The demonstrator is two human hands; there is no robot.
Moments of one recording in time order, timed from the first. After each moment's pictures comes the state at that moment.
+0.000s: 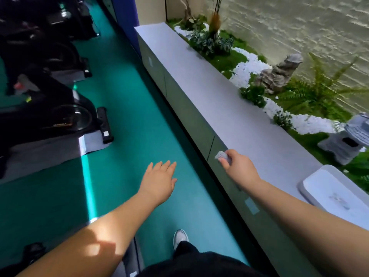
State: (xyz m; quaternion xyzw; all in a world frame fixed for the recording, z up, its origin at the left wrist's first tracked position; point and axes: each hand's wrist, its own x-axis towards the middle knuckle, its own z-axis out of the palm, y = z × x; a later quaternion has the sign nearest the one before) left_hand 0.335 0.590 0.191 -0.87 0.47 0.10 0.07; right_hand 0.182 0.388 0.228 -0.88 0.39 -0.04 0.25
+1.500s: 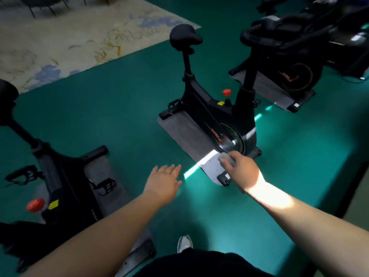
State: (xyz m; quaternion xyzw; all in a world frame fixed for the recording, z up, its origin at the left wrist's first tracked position) left_hand 0.826 0.733 0.180 -0.97 -0.16 0.15 -0.05; right_hand 0.979 0.535 0.228 -0.93 -0.24 0.14 0.25
